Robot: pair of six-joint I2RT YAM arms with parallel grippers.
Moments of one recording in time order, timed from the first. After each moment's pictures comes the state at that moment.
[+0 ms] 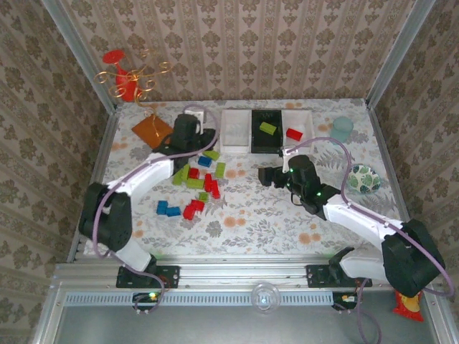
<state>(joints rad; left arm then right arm) -0.51 1.63 1.17 -0.07 0.01 -0.32 0.51 1.22 0.63 0.09 0.10 0.30</state>
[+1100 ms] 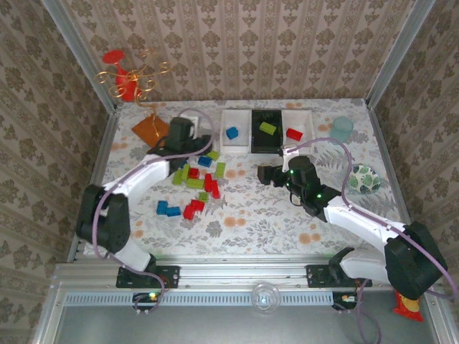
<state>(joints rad) -0.41 1.55 1.05 -0.15 -0.05 -0.21 0.54 1.20 0.62 0.12 0.13 0.31</state>
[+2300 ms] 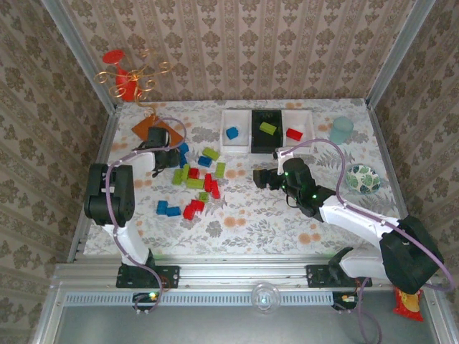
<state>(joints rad) -0.15 1.81 1.07 -0.23 0.01 -0.26 0.58 1.25 0.62 0.14 0.13 0.31</state>
